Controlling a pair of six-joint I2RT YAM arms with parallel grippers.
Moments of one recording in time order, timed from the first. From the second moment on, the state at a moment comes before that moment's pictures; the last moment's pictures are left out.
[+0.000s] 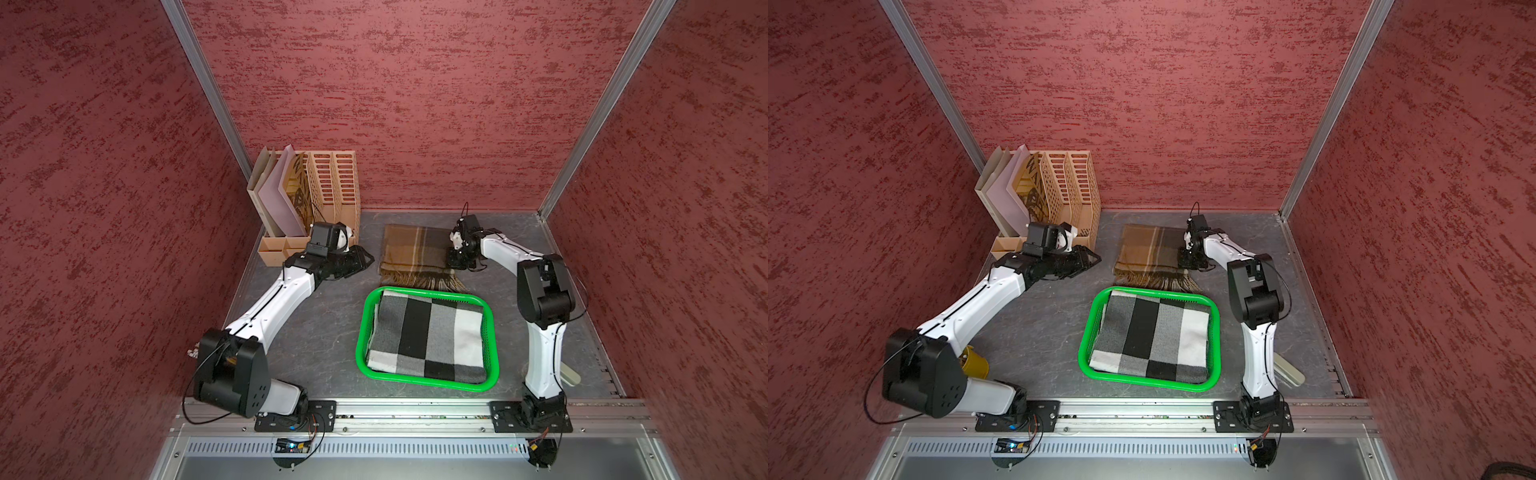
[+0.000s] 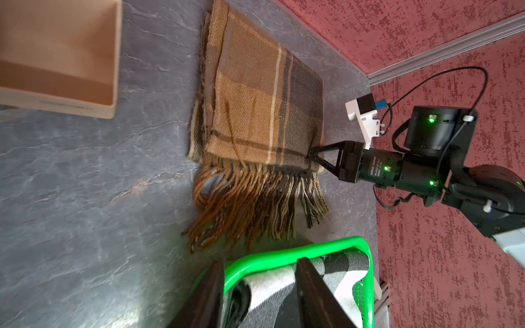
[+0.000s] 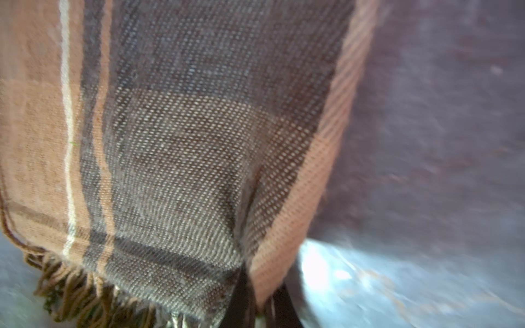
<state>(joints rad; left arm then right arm) -0.28 1.48 1.14 -0.46 0.41 -0.62 0.23 2.12 1.58 -0.67 -0.24 0.26</state>
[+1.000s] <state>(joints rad) -0.38 2.31 1.77 -0.42 0.39 -0.56 0.12 2.02 1.53 -0.67 -0.30 0.23</state>
